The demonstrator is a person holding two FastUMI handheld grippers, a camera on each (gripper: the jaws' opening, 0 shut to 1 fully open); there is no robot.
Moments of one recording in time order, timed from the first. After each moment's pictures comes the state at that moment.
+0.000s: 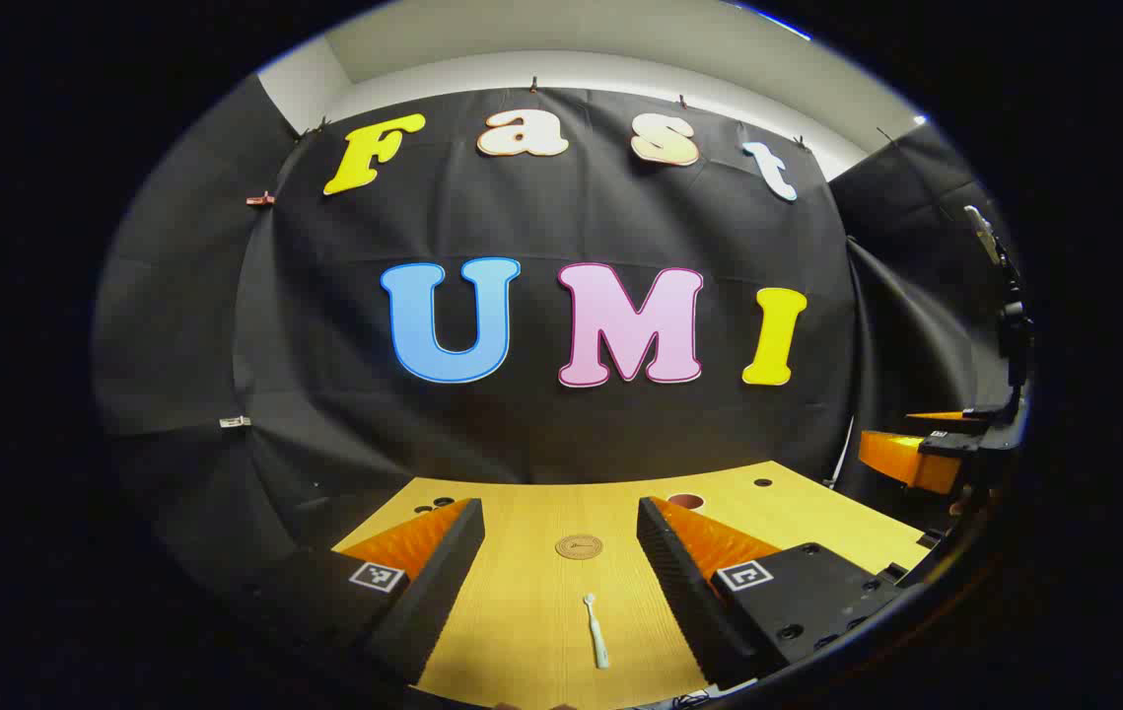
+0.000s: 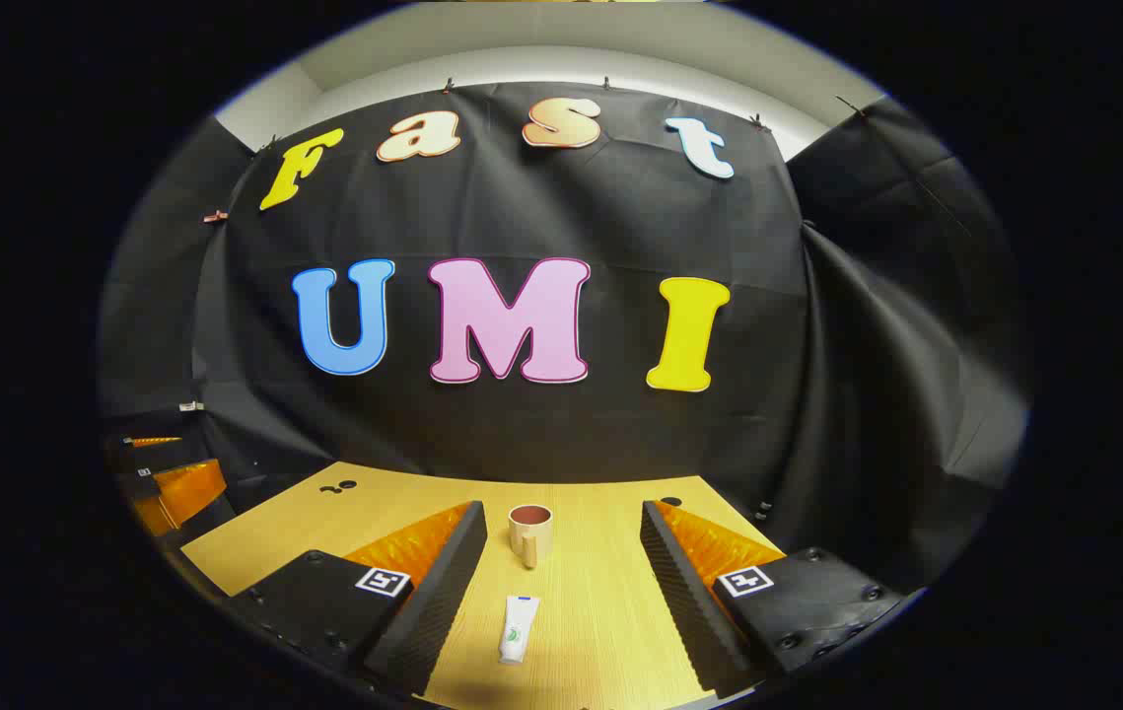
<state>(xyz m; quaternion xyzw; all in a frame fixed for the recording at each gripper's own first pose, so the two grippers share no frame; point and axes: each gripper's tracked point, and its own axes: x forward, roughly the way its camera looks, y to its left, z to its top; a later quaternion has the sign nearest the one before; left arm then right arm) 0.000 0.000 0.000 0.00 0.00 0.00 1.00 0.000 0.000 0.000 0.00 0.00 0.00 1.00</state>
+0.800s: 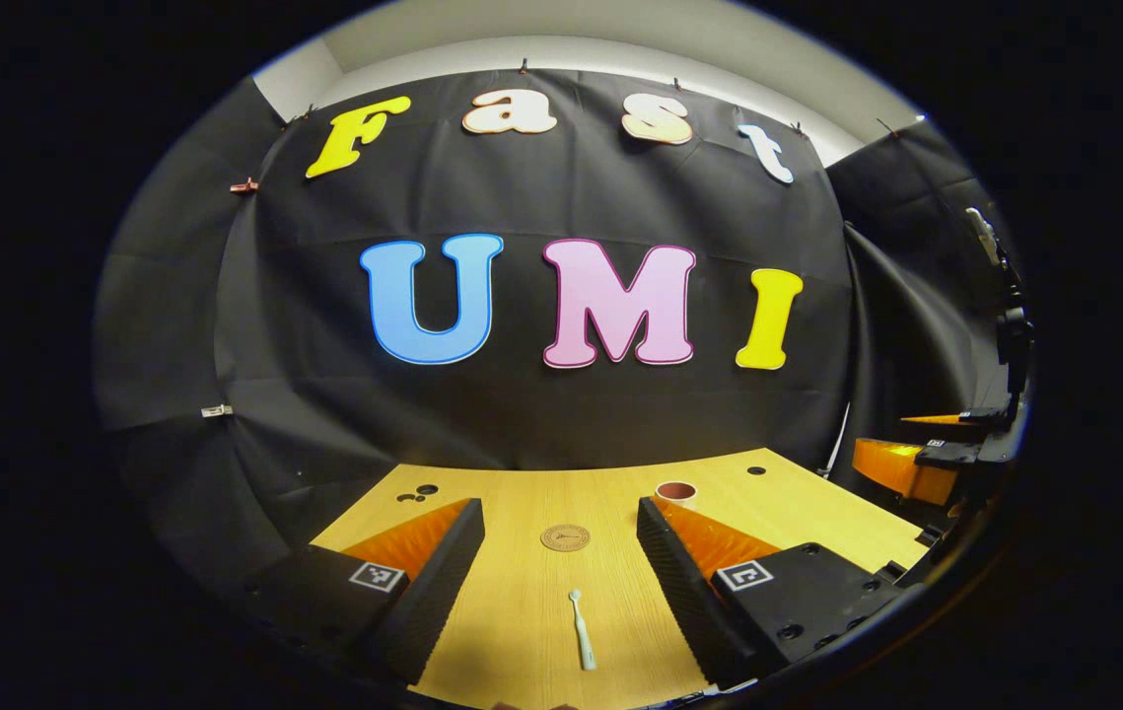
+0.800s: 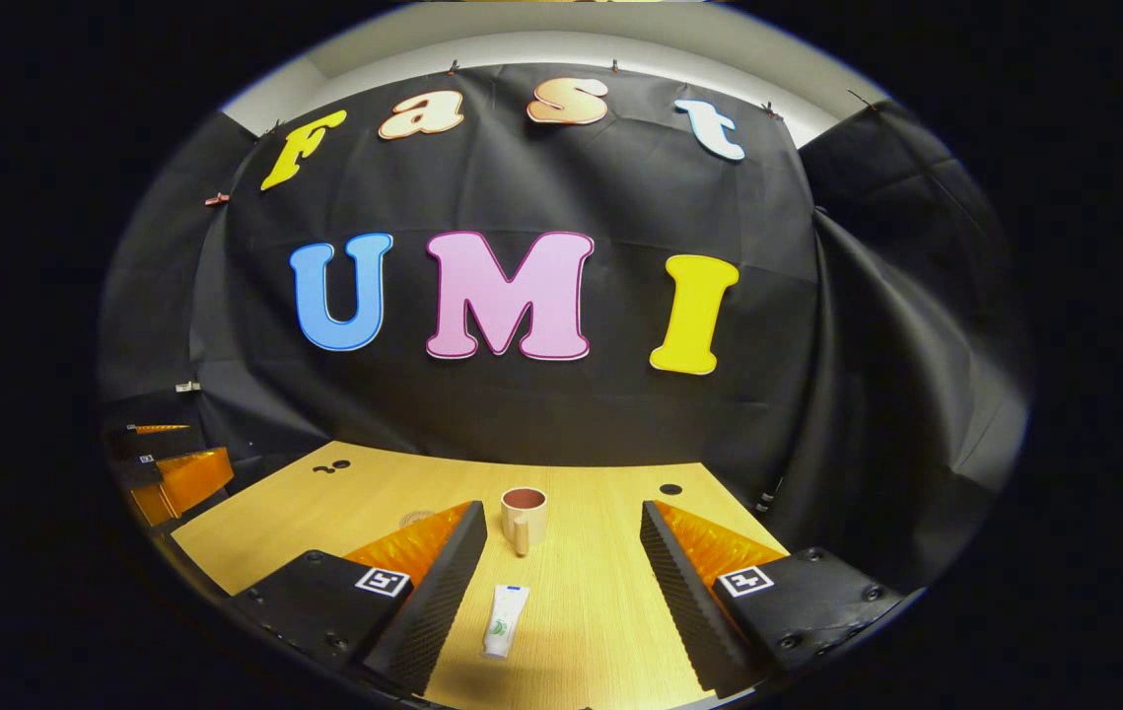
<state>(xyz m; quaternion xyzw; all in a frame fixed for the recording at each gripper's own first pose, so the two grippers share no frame) 0.027 -0.020 -0.019 0.00 0.03 -0.01 1.00 0.022 -0.008 -0.025 -0.01 0.03 0.01 1.00</state>
